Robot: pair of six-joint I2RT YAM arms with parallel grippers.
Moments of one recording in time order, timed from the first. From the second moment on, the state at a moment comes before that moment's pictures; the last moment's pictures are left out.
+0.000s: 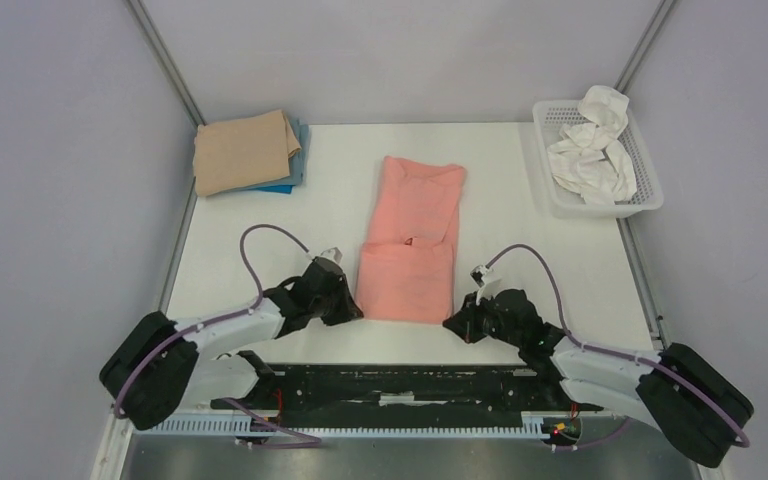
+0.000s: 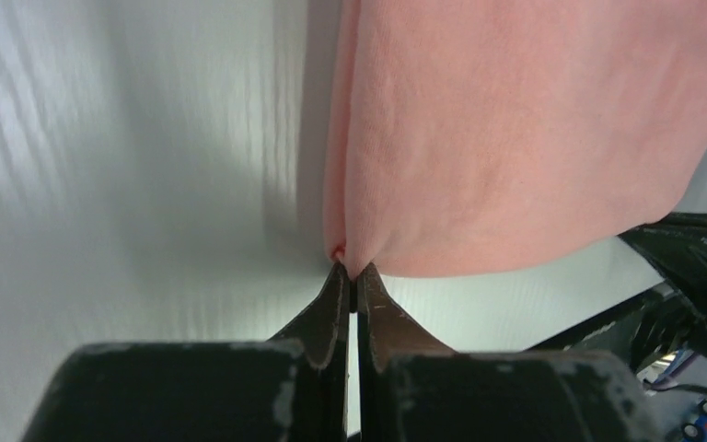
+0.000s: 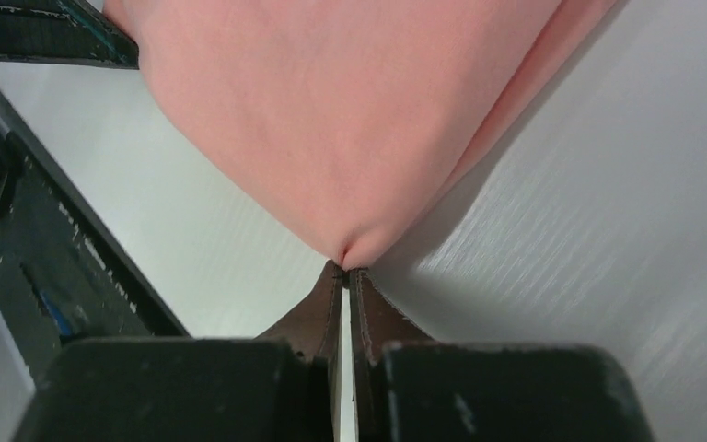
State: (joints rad) left arm -0.69 1.24 0.43 -0.08 0.06 -0.87; right arm 0.71 1.03 0.05 0.47 -0.17 0.51
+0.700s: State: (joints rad) left arm -0.89 0.55 0.34 -0.37 -0.05 -0.96; right arm 0.79 0.57 0.11 0.09 -0.36 0.50
